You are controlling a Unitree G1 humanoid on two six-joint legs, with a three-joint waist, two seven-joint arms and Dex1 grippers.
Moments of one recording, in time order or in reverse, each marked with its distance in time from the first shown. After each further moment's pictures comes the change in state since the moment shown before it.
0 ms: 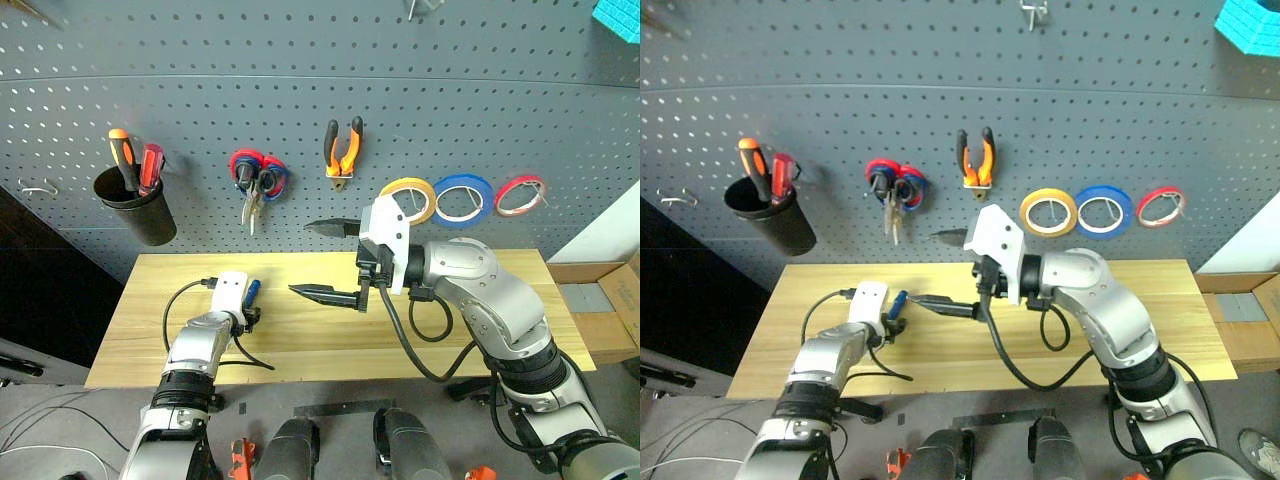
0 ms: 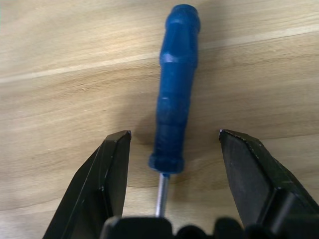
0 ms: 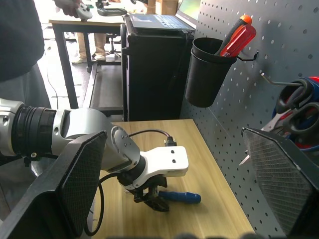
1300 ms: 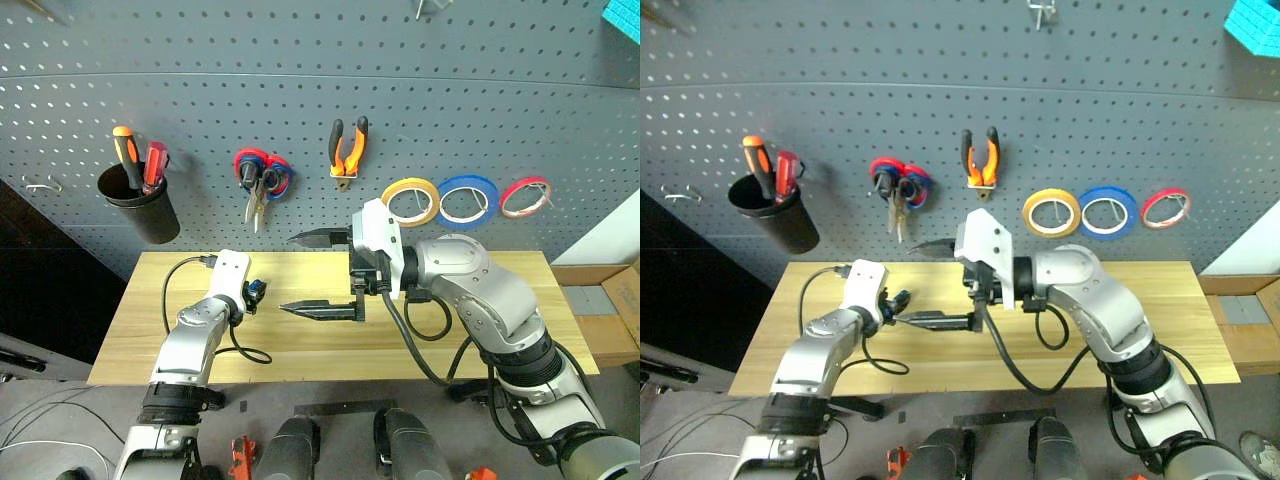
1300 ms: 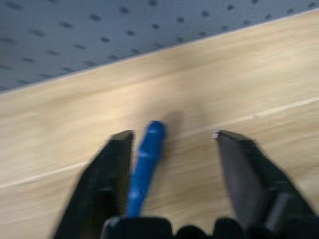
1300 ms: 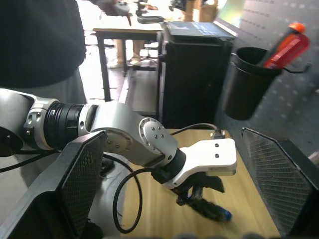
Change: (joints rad) left arm 0.045 0.036 -0.015 -0.194 -0.030 -0.101 -0.097; right arm -0.039 -0.013 0.034 0.027 0.067 -0.013 0.078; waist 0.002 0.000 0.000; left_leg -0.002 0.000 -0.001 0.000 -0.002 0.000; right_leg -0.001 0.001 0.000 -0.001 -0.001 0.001
